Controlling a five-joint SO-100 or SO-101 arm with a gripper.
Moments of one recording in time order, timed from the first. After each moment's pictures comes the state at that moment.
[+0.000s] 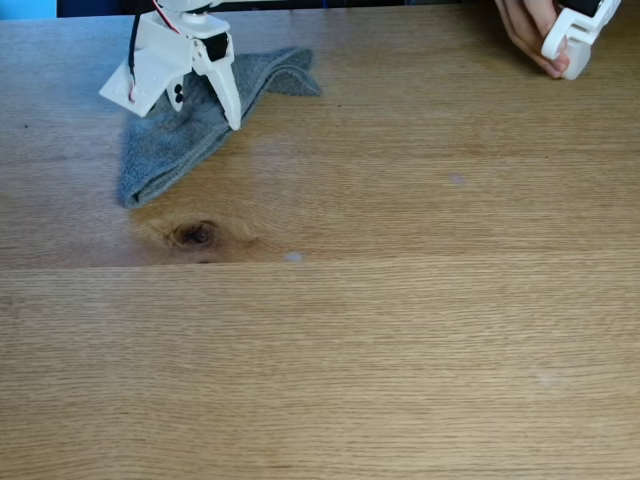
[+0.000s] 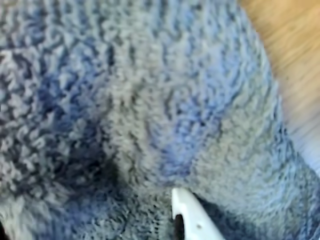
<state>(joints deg) 45.1 67.1 138.5 12.5 -6.8</state>
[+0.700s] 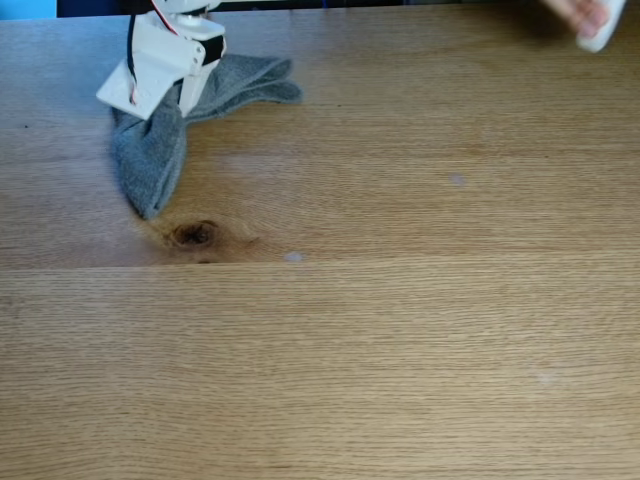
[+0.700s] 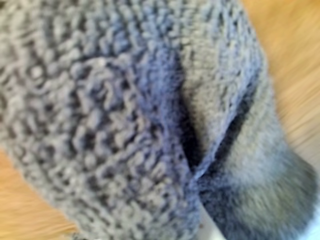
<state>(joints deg) 40.9 75.7 136.6 15.1 -9.2</state>
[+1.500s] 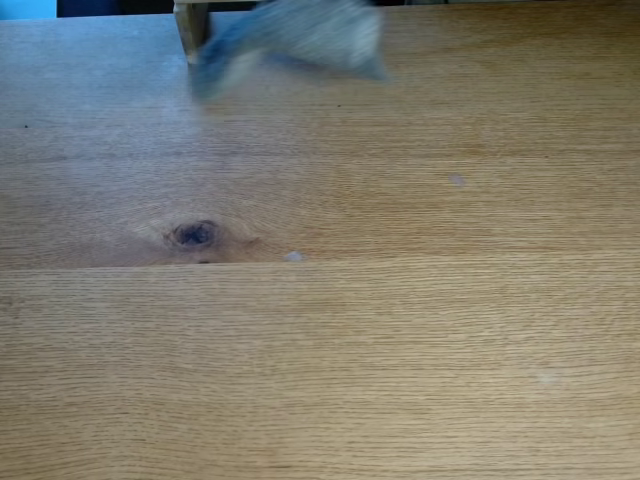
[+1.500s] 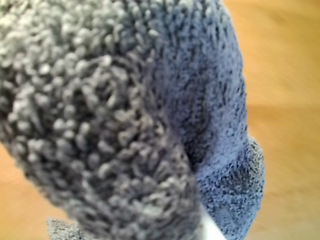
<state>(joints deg) -0.8 134.6 136.8 48.7 4.7</state>
